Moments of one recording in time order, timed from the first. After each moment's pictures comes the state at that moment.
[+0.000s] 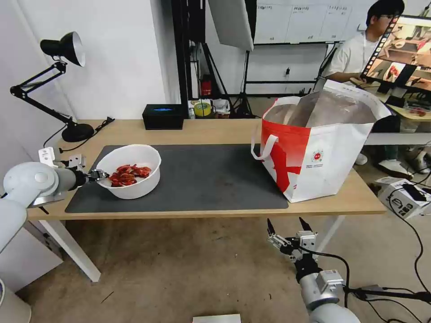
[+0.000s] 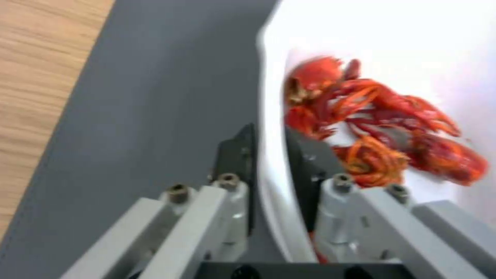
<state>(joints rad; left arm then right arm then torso) 0.70 -0.53 -0.21 -1.59 -1.60 0.74 -0.45 -1.62 1.07 0.29 2.10 0.33 0.06 0.35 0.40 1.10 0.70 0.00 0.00</state>
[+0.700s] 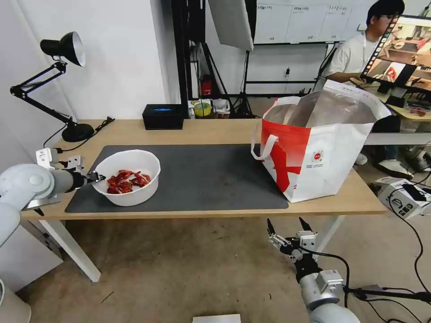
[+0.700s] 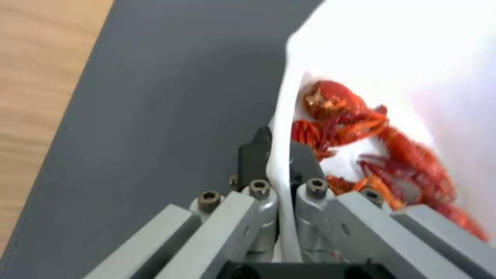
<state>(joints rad) 0.74 -0.50 -0.27 -1.64 -1.62 0.74 -0.43 -1.62 1.07 0.29 2.10 0.33 0.06 0.35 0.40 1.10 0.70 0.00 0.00</state>
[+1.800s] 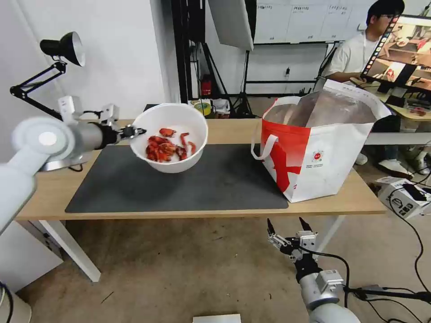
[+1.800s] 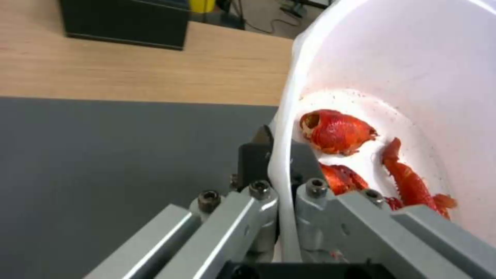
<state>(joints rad) 0.31 -0.62 -0.02 -1.78 -1.72 0.74 -0.45 -1.62 1.07 0.29 2.10 0.33 0.06 0.35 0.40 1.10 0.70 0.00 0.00</state>
